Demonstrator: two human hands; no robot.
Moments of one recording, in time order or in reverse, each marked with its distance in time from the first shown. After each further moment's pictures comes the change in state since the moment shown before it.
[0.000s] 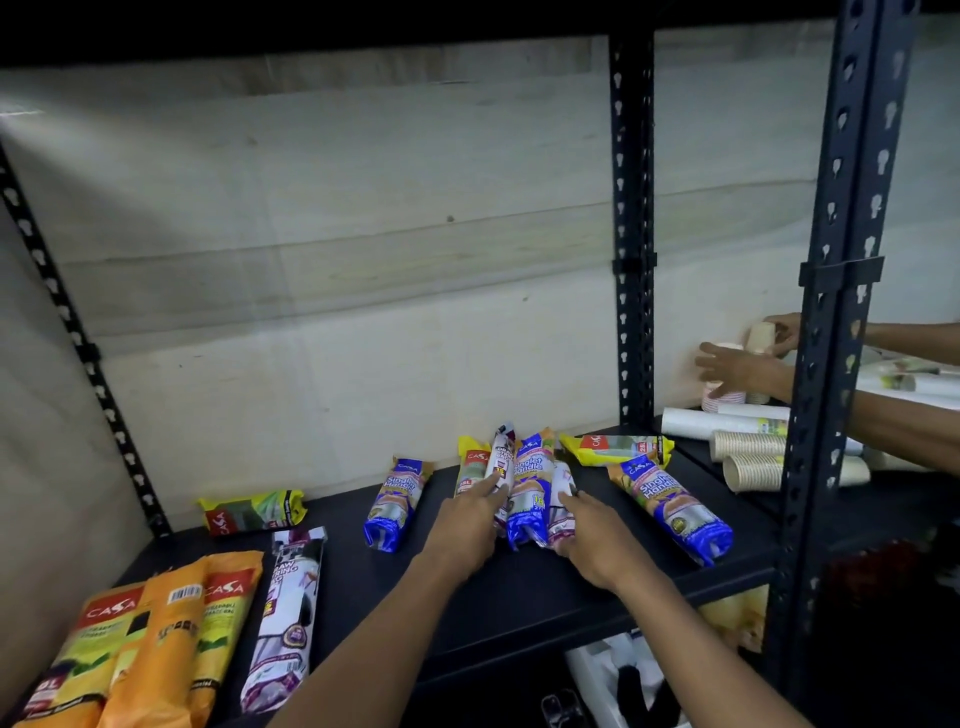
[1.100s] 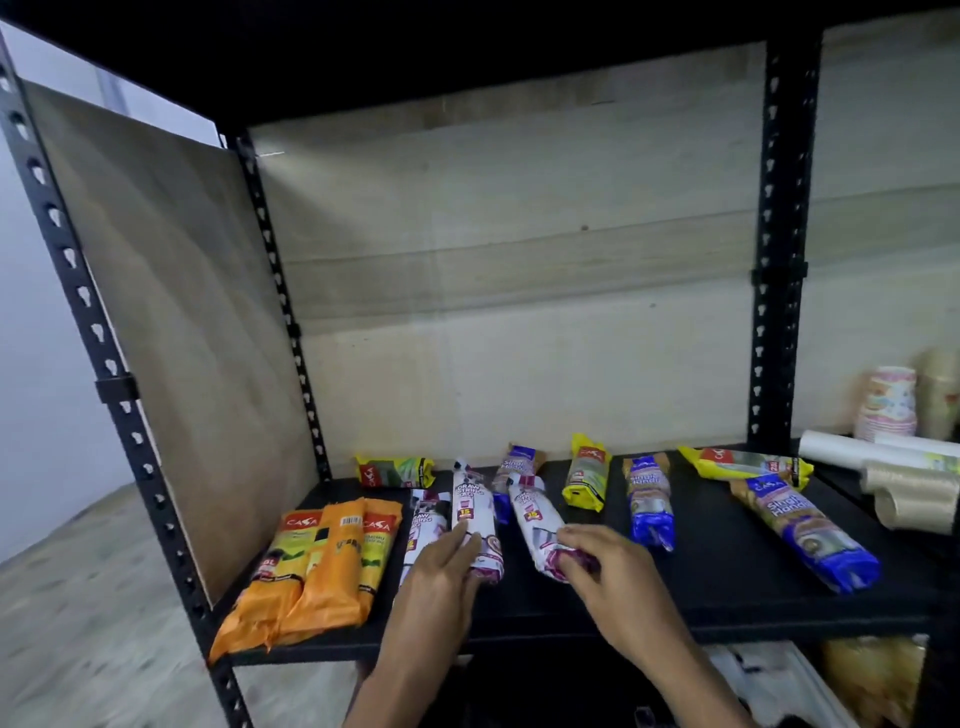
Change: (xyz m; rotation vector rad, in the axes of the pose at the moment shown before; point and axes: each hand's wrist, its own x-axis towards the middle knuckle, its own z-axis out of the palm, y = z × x) left_hand -0.223 -0.038 -0.040 -0.115 0.503 -0.264; right_hand -0.083 -0.089 0.054 0.308 0.210 -0.461
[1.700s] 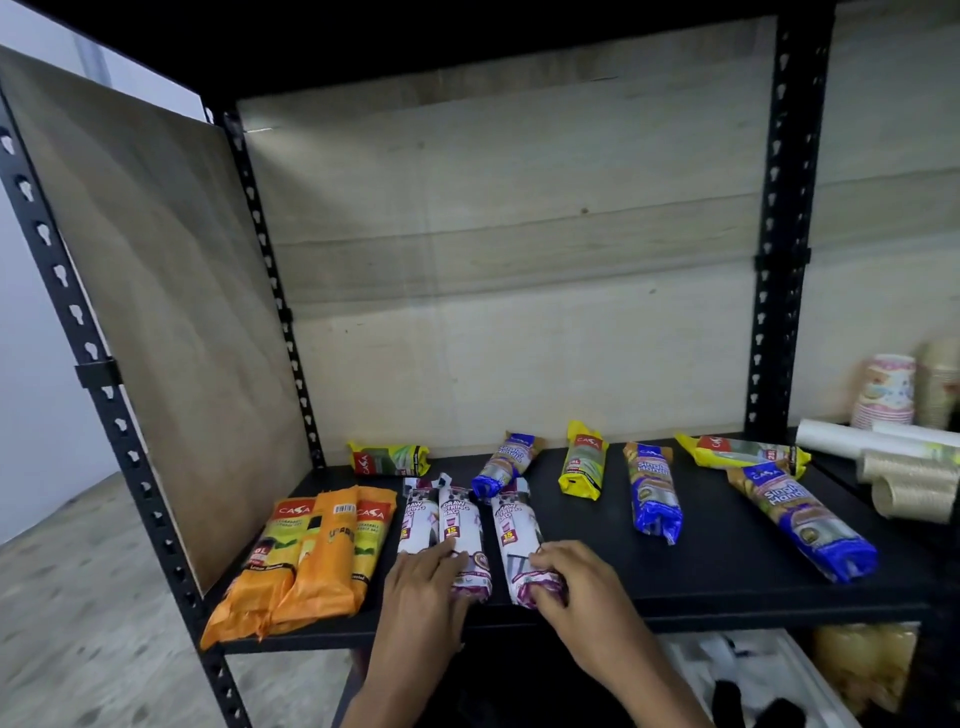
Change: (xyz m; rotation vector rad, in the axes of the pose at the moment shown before) left_hand -0.020 -0.026 0.025 0.114 -0.064 -0.032; right_hand -0.020 0.005 0.034 -0.002 -0.148 0.005
